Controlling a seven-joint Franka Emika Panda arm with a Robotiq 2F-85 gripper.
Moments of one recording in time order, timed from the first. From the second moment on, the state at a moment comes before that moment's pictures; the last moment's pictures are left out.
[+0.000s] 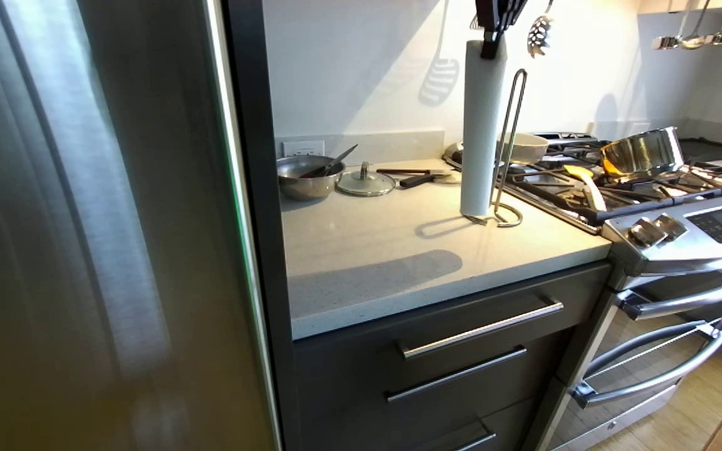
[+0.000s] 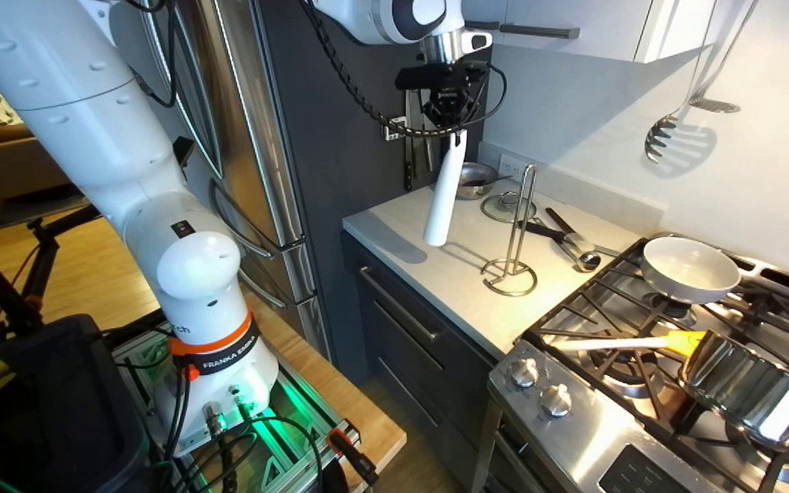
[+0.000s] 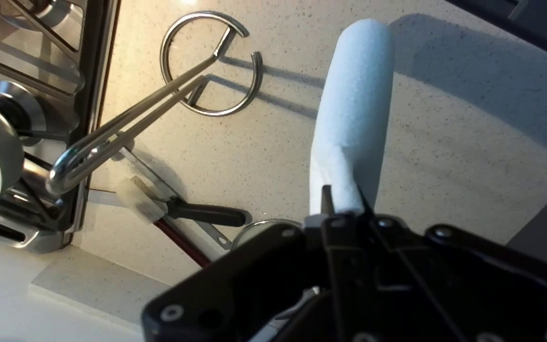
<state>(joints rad) -0.03 -0.14 -0.06 -2.12 -0.12 2.19 -0.29</state>
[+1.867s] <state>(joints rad) -0.03 -0.12 -0.05 -2.21 -0.21 2.37 -0.22</state>
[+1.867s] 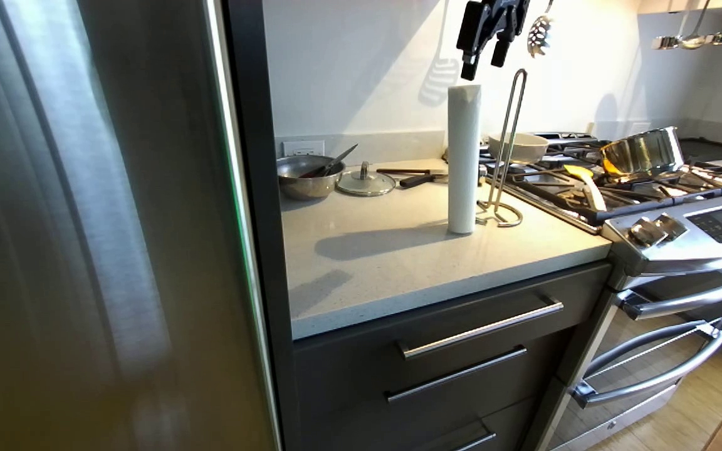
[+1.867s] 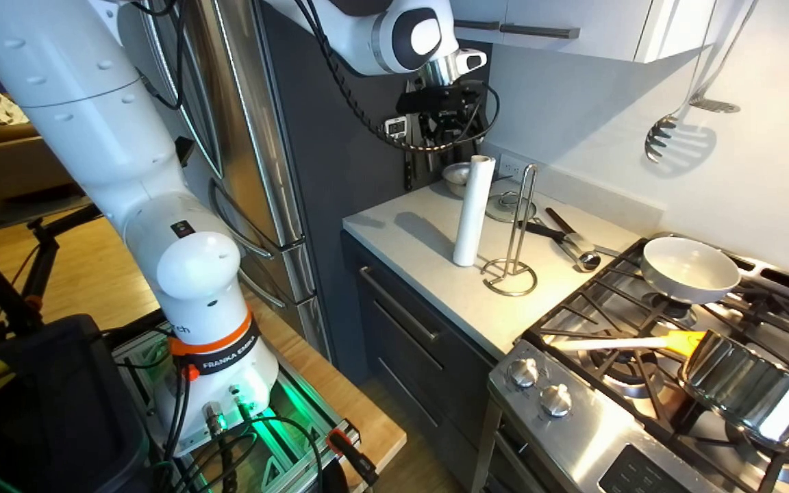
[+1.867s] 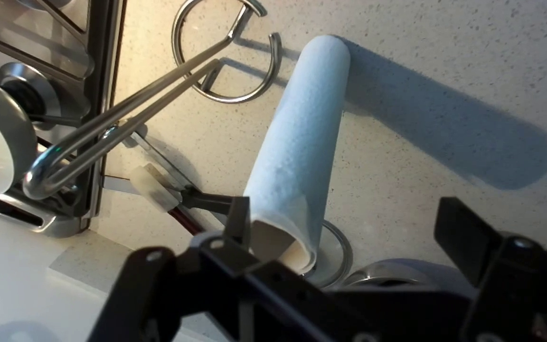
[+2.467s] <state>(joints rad) -0.04 -0.12 -0.05 -2.21 -0.19 2.37 -0.22</state>
